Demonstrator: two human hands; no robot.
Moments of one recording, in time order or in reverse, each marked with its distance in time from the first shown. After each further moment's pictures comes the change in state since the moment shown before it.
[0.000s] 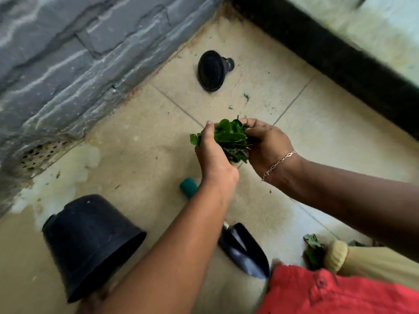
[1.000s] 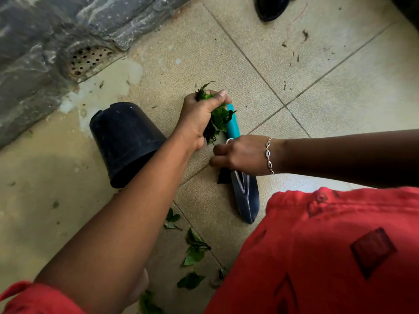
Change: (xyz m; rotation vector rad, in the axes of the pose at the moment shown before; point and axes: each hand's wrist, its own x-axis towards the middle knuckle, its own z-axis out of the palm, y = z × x) left_hand -0.019 0.050 -0.113 0.639 -0.127 0.226; right_hand -0.033 0.090 0.010 -1.746 -1.356 -1.092
